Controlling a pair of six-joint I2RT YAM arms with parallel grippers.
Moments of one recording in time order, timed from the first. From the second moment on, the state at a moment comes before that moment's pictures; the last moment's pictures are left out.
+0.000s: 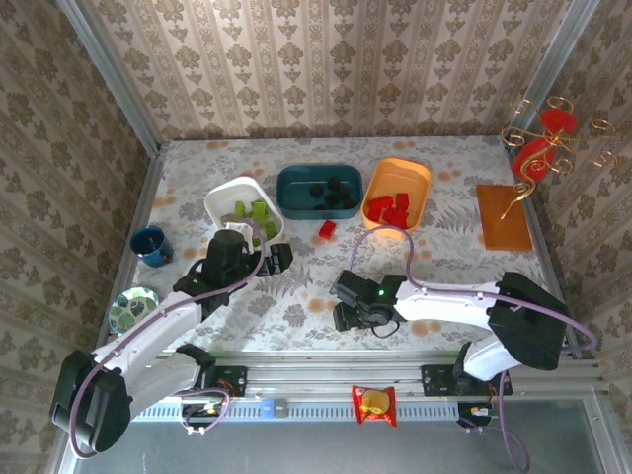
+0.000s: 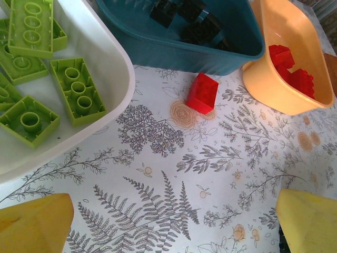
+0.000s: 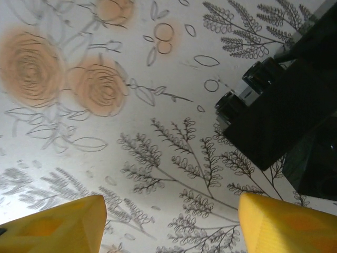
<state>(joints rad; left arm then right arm) -0.54 0.99 0.52 -0.11 0.11 -0.53 1.01 1.49 0.78 -0.56 0.08 0.85</state>
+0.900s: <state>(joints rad) -0.54 0.98 0.52 -0.11 0.11 -0.53 0.94 1.62 0.88 -0.60 0.28 0.82</state>
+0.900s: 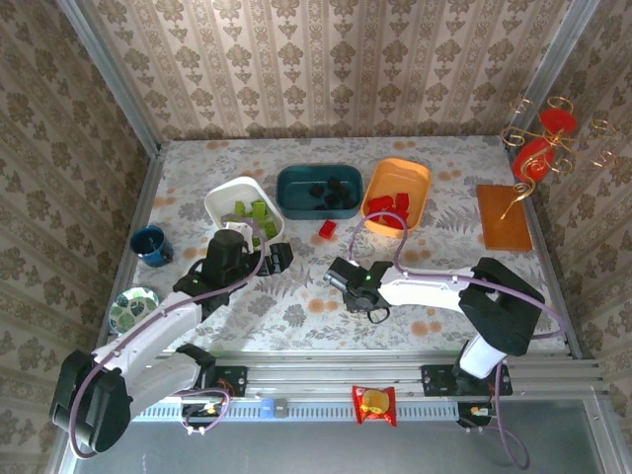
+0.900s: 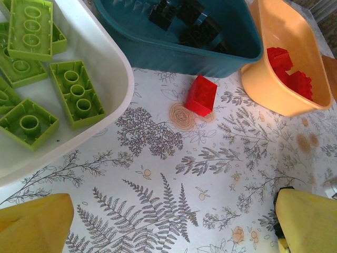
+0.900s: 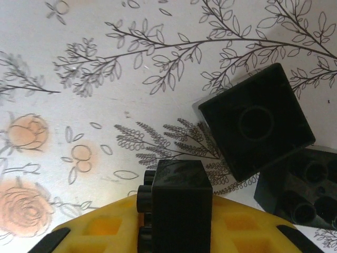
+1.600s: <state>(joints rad) -0.55 0.97 0.52 -0.12 0.11 -0.53 0.62 1.86 1.47 -0.37 0.13 0.53</state>
